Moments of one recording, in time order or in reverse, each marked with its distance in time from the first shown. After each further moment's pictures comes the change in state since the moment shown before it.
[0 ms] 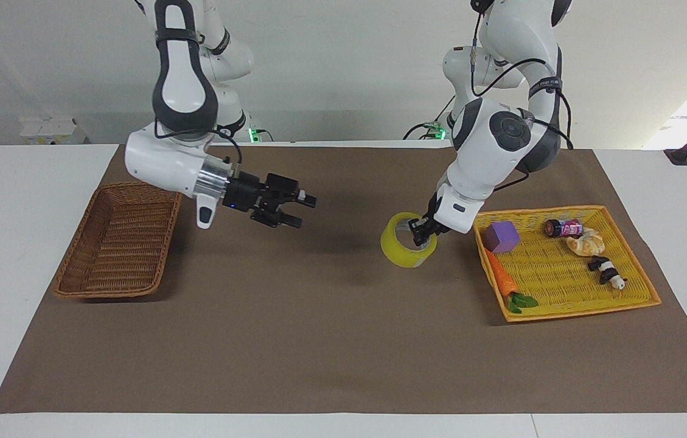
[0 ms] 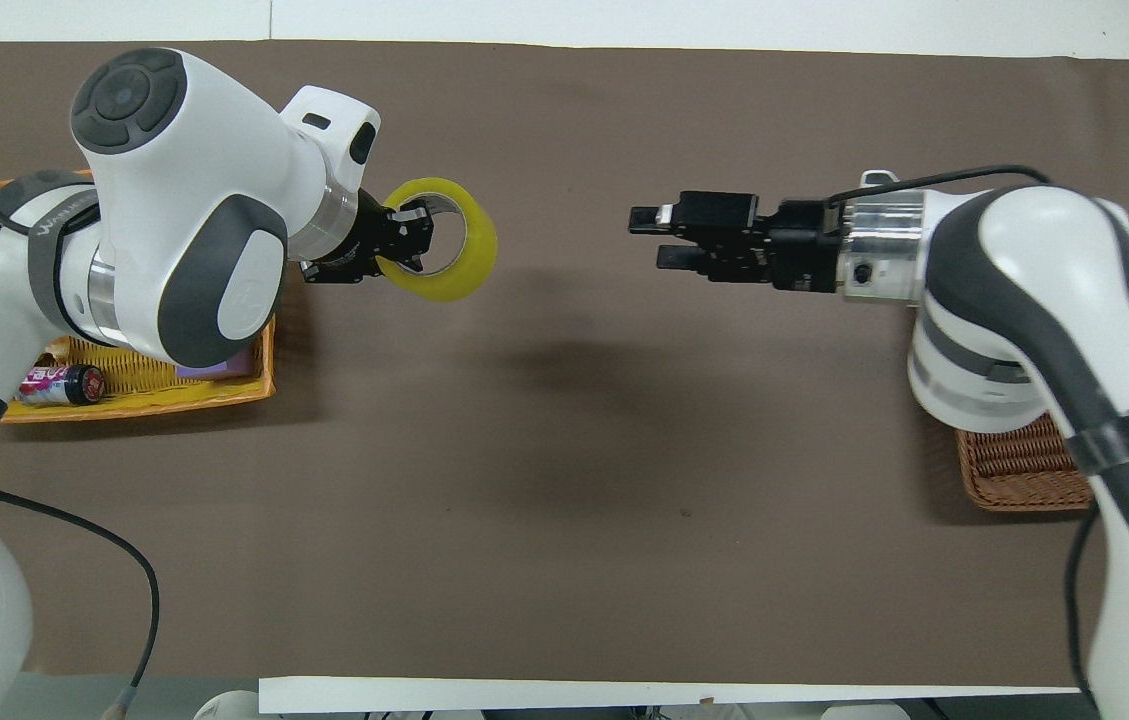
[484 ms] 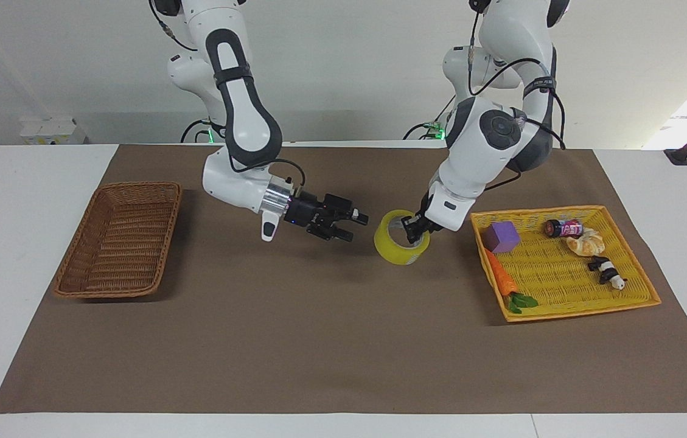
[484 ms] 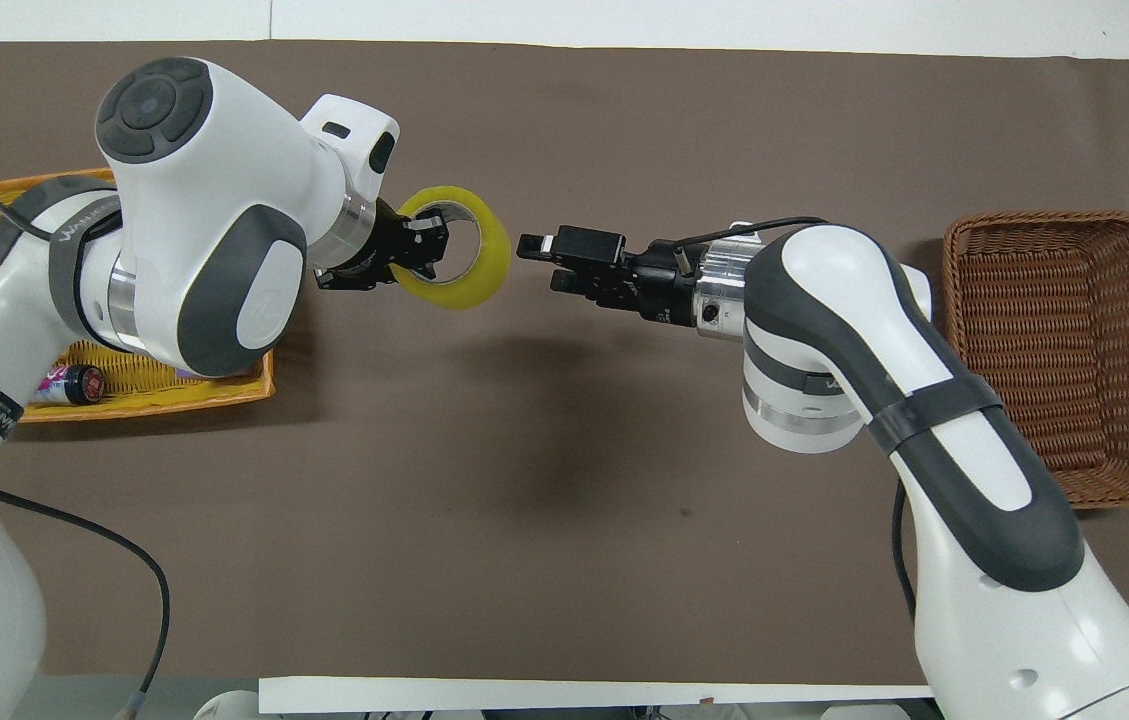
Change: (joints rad) left arm -0.020 0.000 0.000 -0.002 -0.001 0.001 -0.007; right arm 0.166 0.103 -0.001 0.010 0.239 0.165 -0.120
